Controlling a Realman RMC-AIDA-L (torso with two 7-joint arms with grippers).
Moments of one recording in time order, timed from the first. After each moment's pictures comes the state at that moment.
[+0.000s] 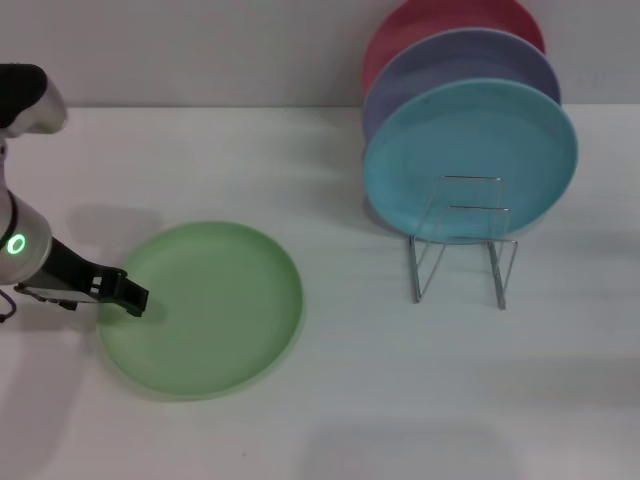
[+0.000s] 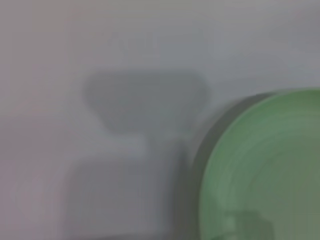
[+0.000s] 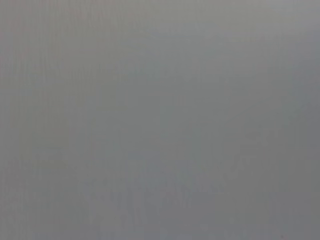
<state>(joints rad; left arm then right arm) -0.55 -2.07 -1.75 -1.37 2.81 -1.51 0.03 0.43 2.07 0.32 -0.15 -1.41 -1.54 0.49</state>
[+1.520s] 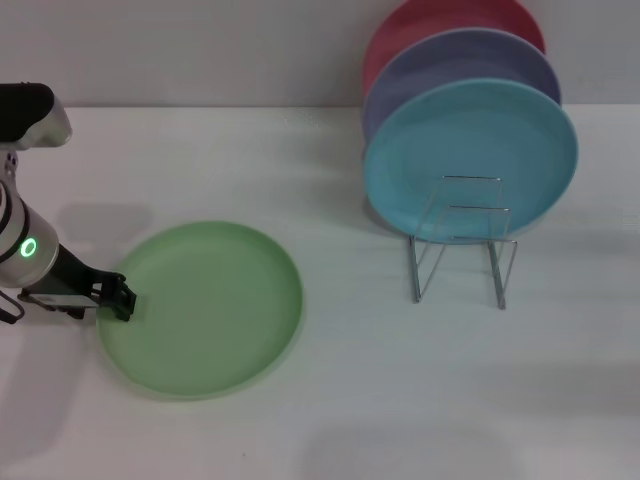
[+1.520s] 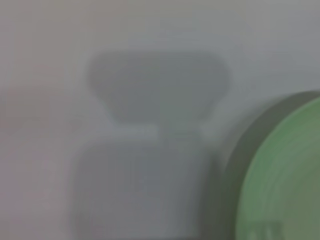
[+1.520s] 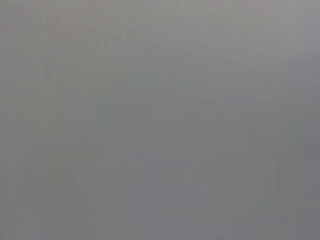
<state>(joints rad) -0.62 -2.06 -1.79 -1.15 2.84 -1.39 0.02 0.43 2.07 0.32 -0.16 -1.41 -1.61 0.50</state>
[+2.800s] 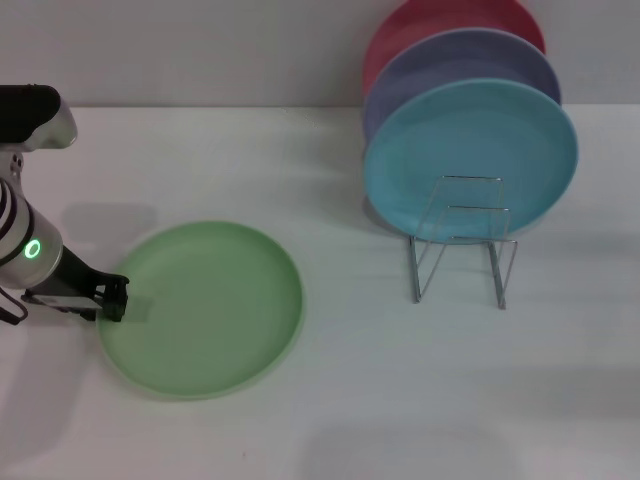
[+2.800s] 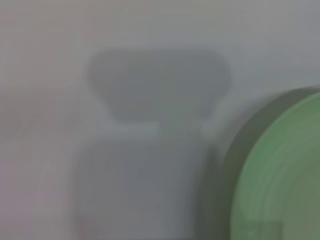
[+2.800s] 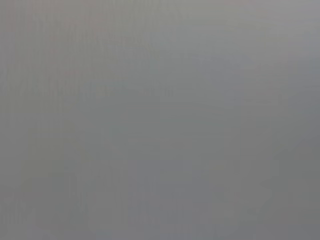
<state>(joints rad) -0.63 -2.06 -1.79 -1.14 2.84 -1.39 0.03 0.43 2.07 0.32 -0.16 -1.40 -1.62 0.50</state>
